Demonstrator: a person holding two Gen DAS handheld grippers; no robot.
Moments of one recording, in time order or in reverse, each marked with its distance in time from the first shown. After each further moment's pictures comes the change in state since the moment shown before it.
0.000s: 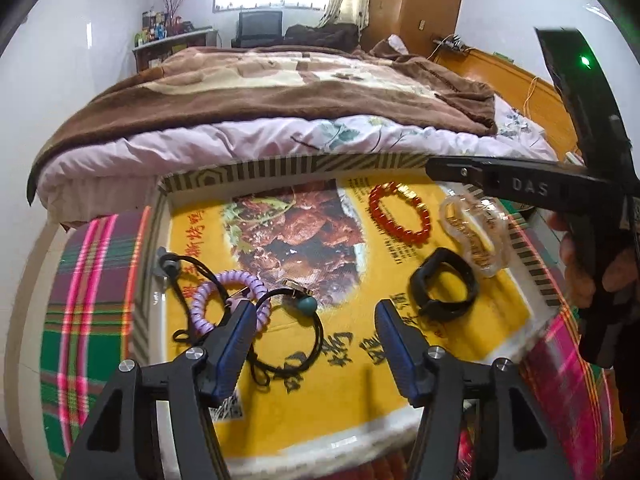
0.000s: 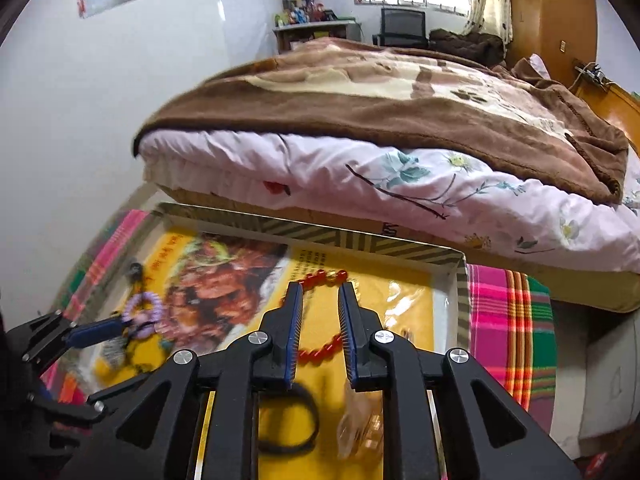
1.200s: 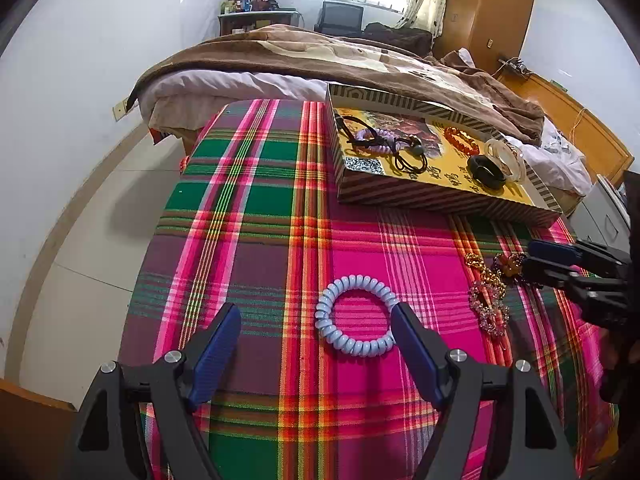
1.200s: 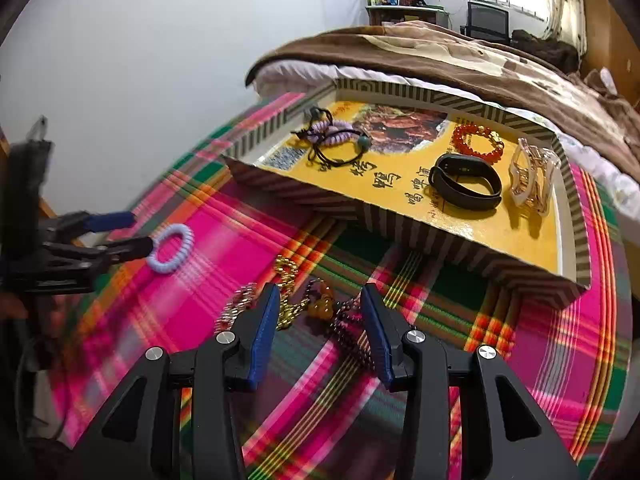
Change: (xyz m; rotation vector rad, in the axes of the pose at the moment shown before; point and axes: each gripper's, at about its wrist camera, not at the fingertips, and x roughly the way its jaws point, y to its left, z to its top) left arm -0.119 0.065 -0.162 -0.210 0.034 0.146; right arm -0.058 0.102 -0.157 -0.188 0.094 0.203
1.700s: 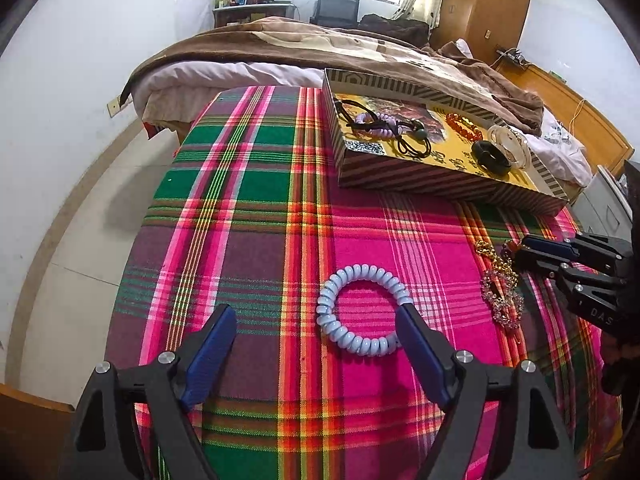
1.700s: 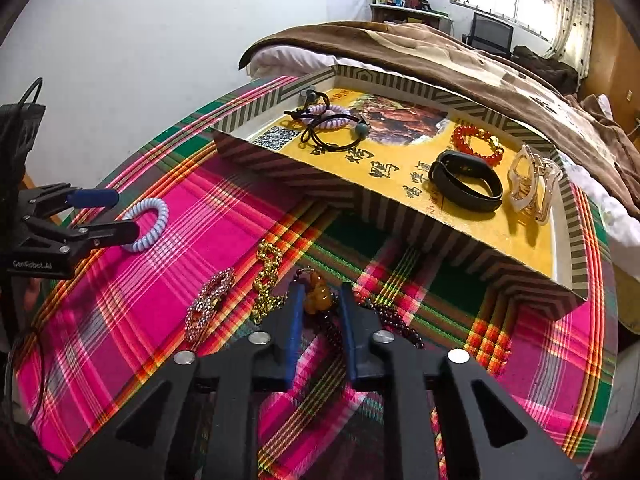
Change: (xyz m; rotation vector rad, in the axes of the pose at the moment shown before) left arm 0.015 0.000 -0.003 0.015 0.030 0.002; right arm 0.008 0.008 -0.009 -0.079 0.015 -0.077
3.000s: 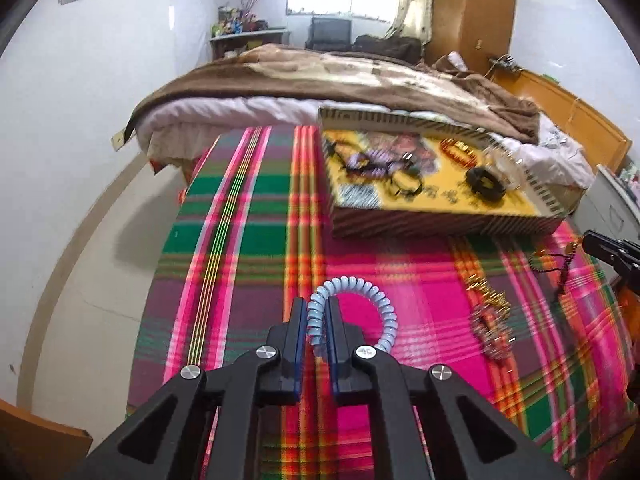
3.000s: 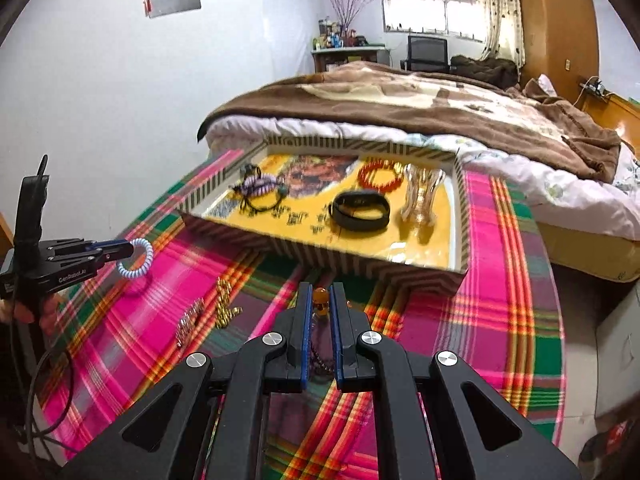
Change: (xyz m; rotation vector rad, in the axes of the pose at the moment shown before) left arm -0.022 -0.013 0.022 0.057 -0.111 0.027; right arm -0.084 -0.053 -0.017 0.203 -0.204 -0.069
